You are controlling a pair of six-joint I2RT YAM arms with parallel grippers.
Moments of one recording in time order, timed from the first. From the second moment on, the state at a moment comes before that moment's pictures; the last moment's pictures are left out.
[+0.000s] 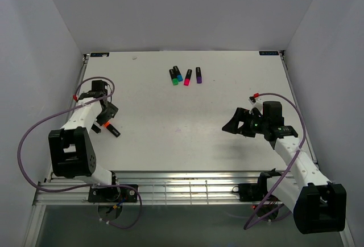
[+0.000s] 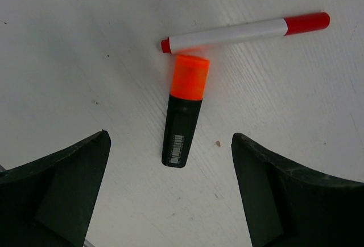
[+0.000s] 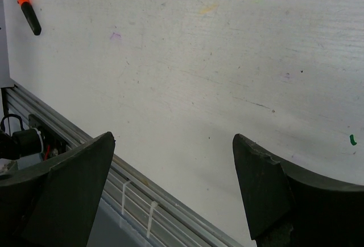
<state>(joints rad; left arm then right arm) 0.08 1.49 1.01 -0.78 -0.37 -0.85 0.11 0.98 0.57 -0.38 -0.60 0.35</state>
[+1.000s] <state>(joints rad) 0.08 1.76 1.09 -0.75 -0.42 -0.85 0.13 0.95 0.57 -0.37 -0.59 0.33</state>
